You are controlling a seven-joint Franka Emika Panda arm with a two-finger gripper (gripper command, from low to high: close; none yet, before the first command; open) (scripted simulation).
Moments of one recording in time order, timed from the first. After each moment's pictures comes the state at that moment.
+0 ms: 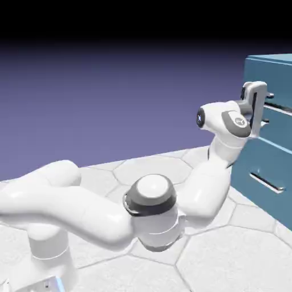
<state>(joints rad) 2.22 -1.65 -1.28 -1.58 -2.86 2.46 -2.82</state>
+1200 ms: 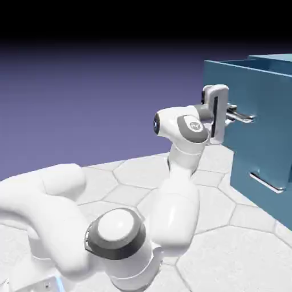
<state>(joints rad) 1.71 -1.73 -1.27 -2.39 -2.81 2.15 -2.74</state>
